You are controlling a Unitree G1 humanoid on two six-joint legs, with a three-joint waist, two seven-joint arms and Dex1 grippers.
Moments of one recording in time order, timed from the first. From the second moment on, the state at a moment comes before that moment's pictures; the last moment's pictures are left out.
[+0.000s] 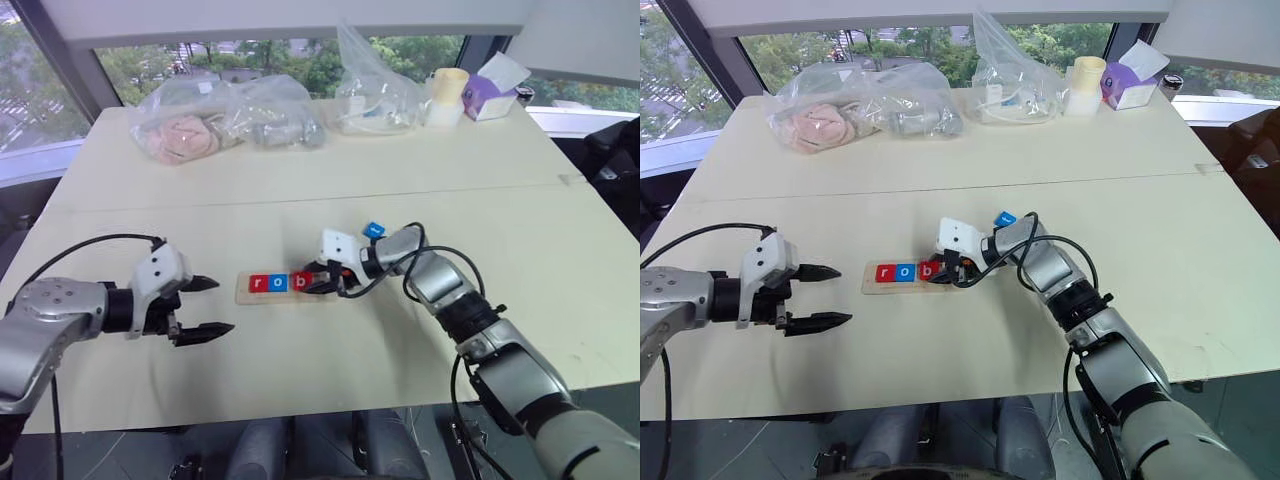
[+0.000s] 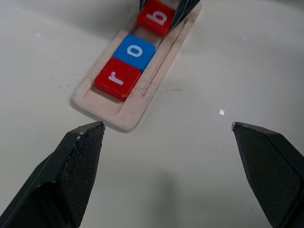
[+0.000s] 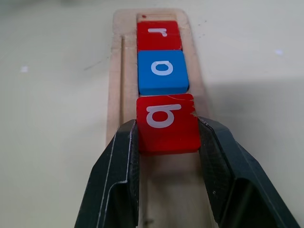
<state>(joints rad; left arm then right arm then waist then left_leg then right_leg) -0.05 1.01 0.15 -0.39 -0.51 0.65 -1.06 -0.79 -0.33 0.45 0.41 0.02 0.22 1.15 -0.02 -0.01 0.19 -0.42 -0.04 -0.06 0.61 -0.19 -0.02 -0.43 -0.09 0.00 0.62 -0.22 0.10</state>
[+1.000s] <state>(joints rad) -0.27 0.78 0.12 -0.45 -0.67 0.76 -0.92 -0.44 -0.41 0.02 -0.19 0.09 0.73 0.70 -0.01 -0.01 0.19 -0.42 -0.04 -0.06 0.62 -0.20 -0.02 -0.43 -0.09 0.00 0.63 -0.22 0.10</state>
